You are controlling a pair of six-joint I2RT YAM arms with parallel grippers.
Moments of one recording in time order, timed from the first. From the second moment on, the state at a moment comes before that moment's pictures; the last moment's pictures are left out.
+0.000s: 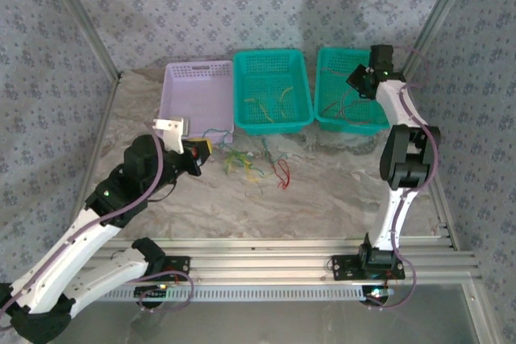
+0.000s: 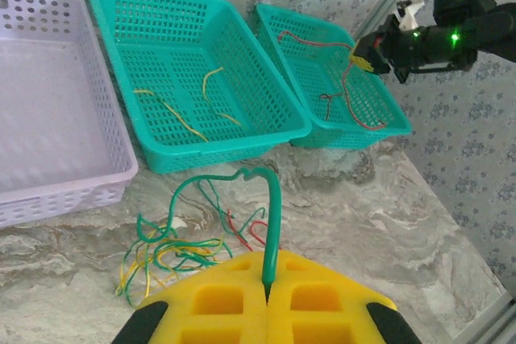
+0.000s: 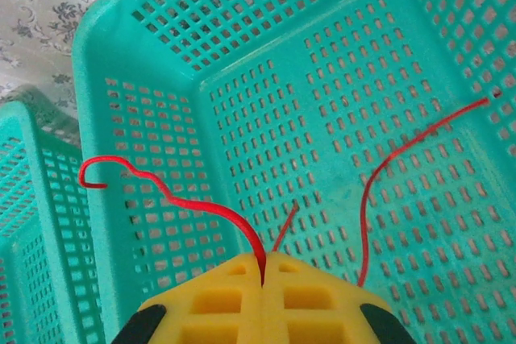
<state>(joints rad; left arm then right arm) -0.71 0.77 0.95 -0.51 -0.04 -0.50 -0.06 2.05 1.81 -0.53 -0.08 0.57</state>
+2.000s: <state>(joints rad) -0.79 0.75 0.91 -0.48 -0.11 -0.46 0.61 1.30 0.88 -0.45 -0.07 0.52</state>
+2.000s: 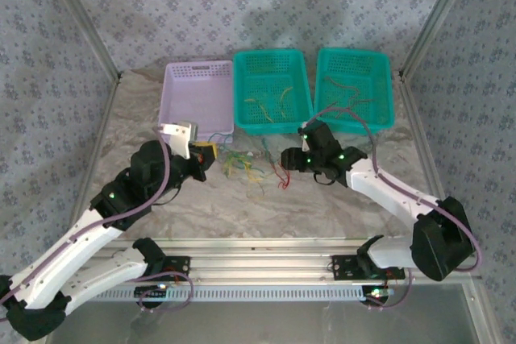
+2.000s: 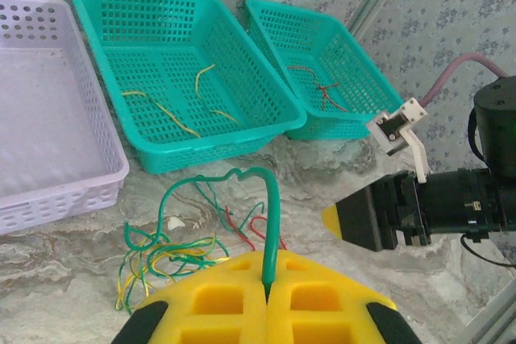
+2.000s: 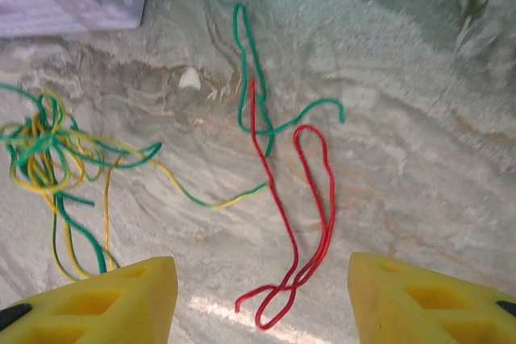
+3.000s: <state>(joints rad) -0.79 0.75 0.90 -0.50 -0.12 -0.44 0.76 1.66 0.98 -0.59 -0.01 0.53</state>
